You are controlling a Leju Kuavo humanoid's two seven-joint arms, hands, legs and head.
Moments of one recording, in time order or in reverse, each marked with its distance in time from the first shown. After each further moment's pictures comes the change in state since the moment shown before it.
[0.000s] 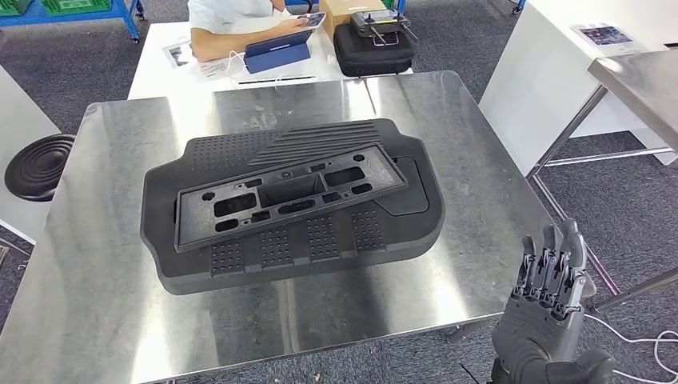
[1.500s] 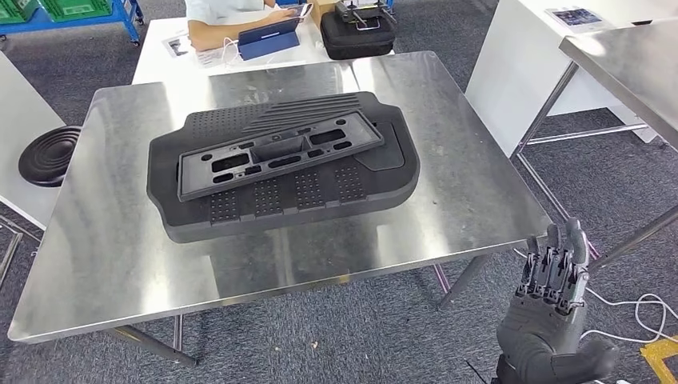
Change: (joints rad) left arm -0.004 -0.007 0.018 -0.001 -0.020 0.018 0.003; right arm -0.018 0.020 -0.047 0.026 -0.023 0.036 0.029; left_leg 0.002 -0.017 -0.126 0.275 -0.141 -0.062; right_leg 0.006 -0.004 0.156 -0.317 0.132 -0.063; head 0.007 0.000
